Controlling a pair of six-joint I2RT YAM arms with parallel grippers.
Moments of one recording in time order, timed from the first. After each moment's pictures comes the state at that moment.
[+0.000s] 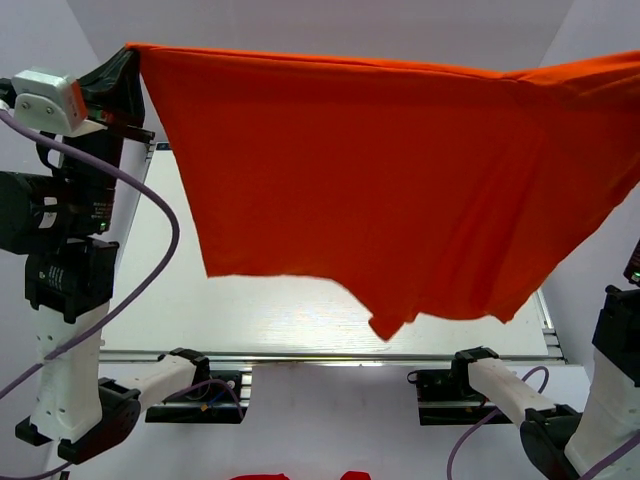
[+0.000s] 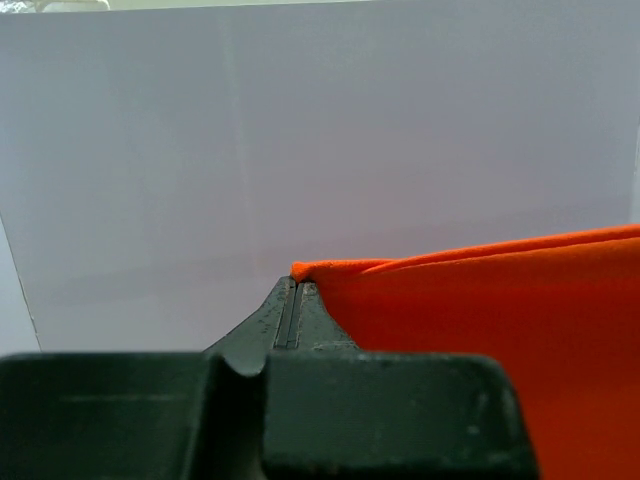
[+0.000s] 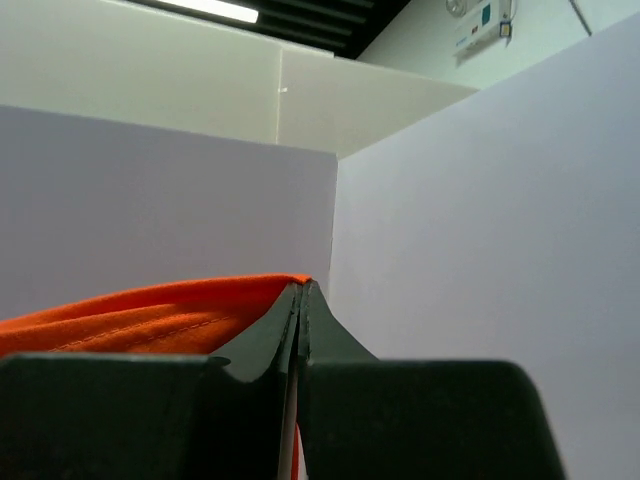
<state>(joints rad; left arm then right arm) -0.35 1.08 1.91 -0.16 -0.07 0.17 0.18 0.95 1.98 -0.08 0.25 -0.40</state>
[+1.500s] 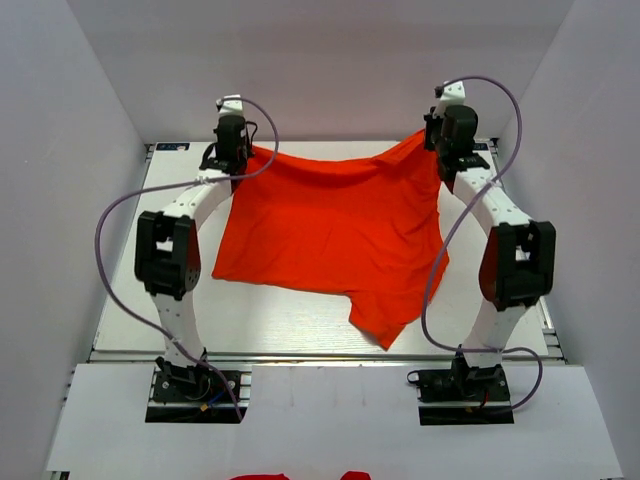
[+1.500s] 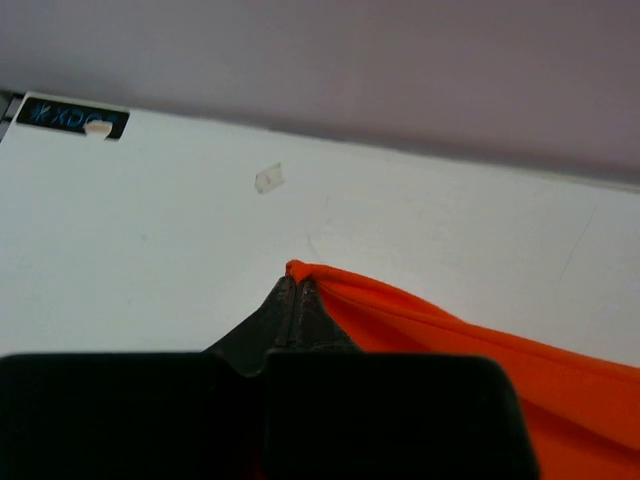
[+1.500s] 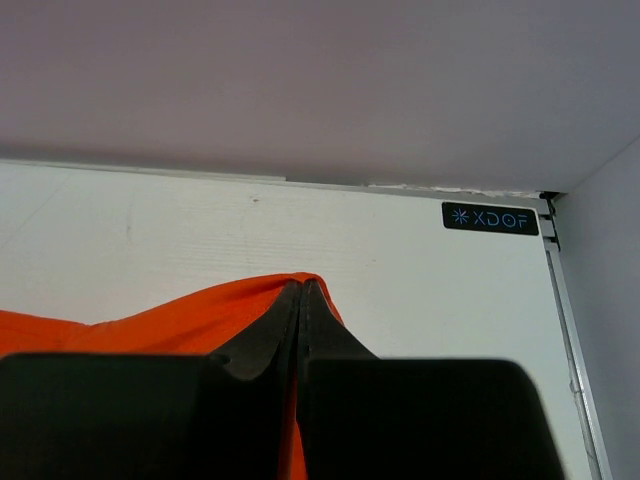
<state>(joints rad) -0.23 1.95 1.56 0.04 -0.39 -0.13 0.15 1.81 1.50 0.09 0.10 -0.06</state>
